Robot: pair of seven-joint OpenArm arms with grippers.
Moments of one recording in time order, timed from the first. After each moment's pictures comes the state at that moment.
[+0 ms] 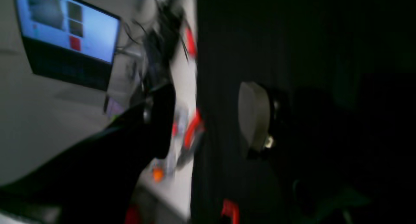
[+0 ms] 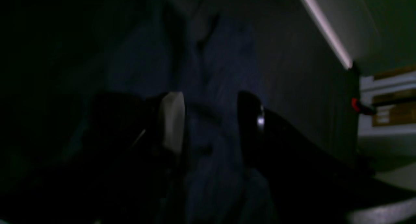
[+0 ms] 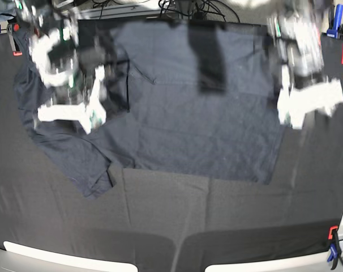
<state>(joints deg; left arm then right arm) 16.1 -24.2 17.7 112.0 39.7 19.2 48.9 -15.7 34.2 -15.0 120.6 -10.4 4.7 -43.0</state>
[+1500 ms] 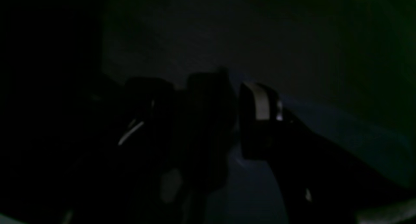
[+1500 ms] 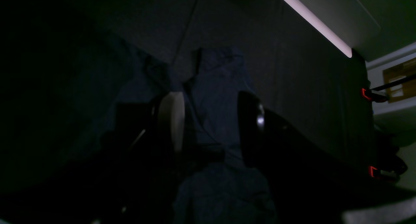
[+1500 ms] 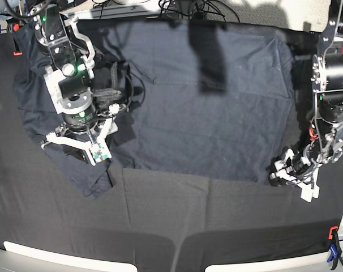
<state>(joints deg) -37.3 -17.9 0.0 21.6 -33.5 -34.0 25.4 -5.9 24.0 -15.1 116.5 -10.6 4.4 -49.4</state>
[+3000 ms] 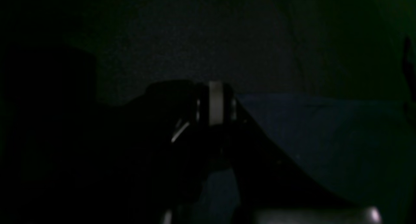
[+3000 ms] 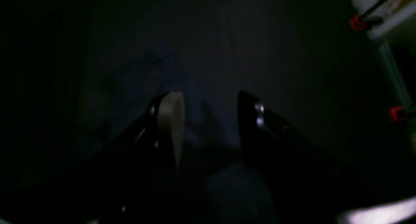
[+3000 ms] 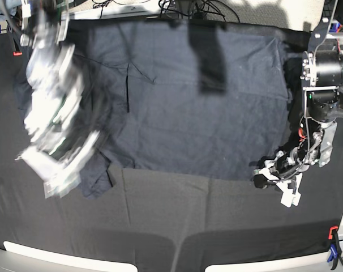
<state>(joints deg) -36.4 -14.4 0.0 25.5 -24.8 -35.1 17.5 11.0 18.5 4.4 91.0 2.4 6.7 -45.8</state>
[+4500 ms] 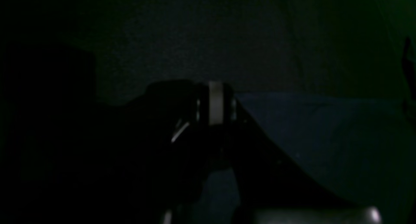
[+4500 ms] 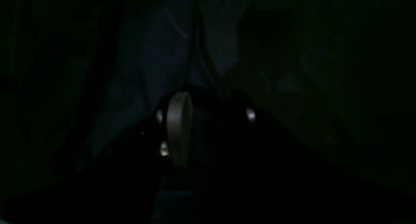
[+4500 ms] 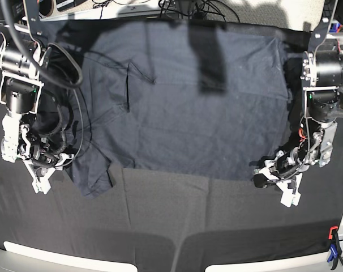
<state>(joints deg) -36.4 -14.4 0.0 25.5 -24.8 -35.0 18.0 32.4 23.7 12.5 35.3 6.3 37.8 -35.3</state>
